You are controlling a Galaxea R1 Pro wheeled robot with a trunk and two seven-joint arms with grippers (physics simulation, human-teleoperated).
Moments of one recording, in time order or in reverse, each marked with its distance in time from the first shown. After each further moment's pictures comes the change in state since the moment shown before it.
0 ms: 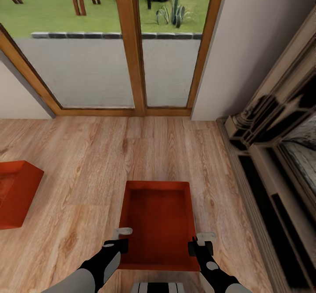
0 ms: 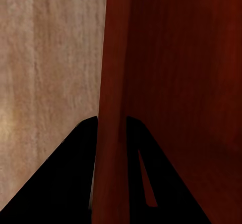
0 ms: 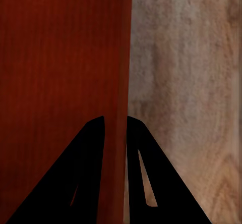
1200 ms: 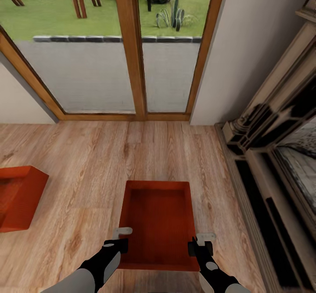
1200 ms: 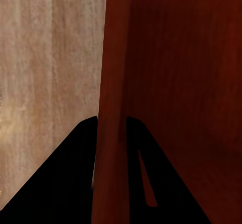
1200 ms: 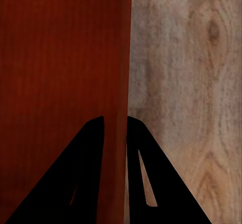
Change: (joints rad) left arm 0.000 0.001 -0.002 -0.002 -0.003 0.000 0.000; right arm 0.000 0.002 0.006 0.002 -0.012 -0.005 -0.005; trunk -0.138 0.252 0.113
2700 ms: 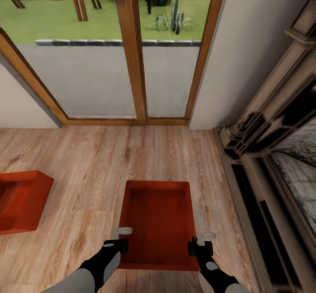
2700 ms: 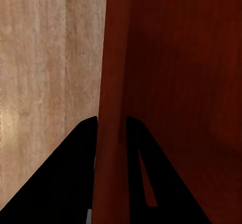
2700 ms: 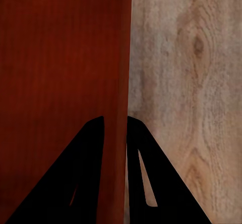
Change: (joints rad) left arm 0.000 0.000 -0.001 -0.001 0.002 0.000 0.000; right arm 0.000 0.000 0.000 0.000 0.002 0.000 0.000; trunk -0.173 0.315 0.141
